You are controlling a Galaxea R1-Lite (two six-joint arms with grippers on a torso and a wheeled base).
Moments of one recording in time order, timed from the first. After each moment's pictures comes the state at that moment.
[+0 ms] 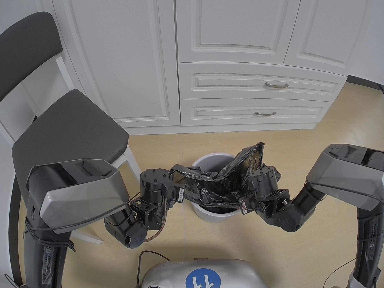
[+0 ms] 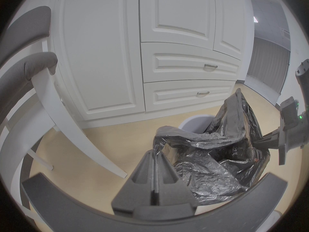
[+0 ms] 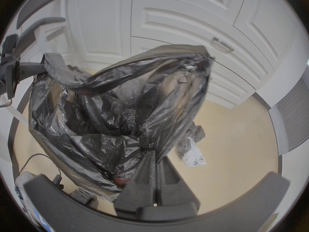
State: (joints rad) left arm -0.60 2.40 -0.90 -1.24 0.41 -0.01; right arm 0.54 2.29 -0.89 -0.80 -0.45 -0.02
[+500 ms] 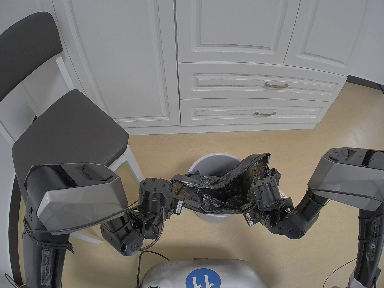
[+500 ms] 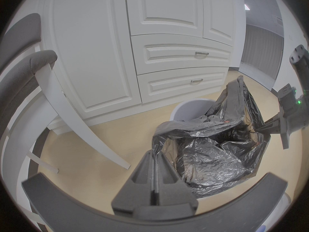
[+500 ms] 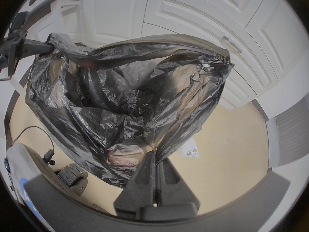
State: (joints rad) left arm -0.62 2.38 -0.80 -1.25 0.40 0.05; right arm 0.55 2.28 -0.80 -0.79 -0.47 -0.12
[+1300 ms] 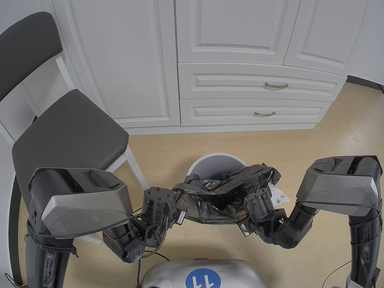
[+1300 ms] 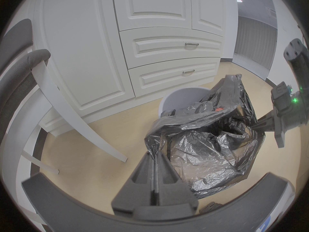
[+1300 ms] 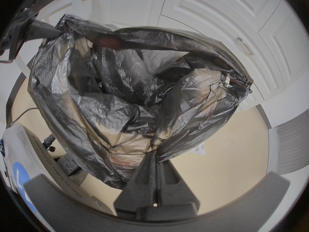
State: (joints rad) left arm -0.65 2.40 -0.75 -1.24 0.39 0.08; right arm 0.59 2.35 -0.77 -0.84 -0.47 -0.15
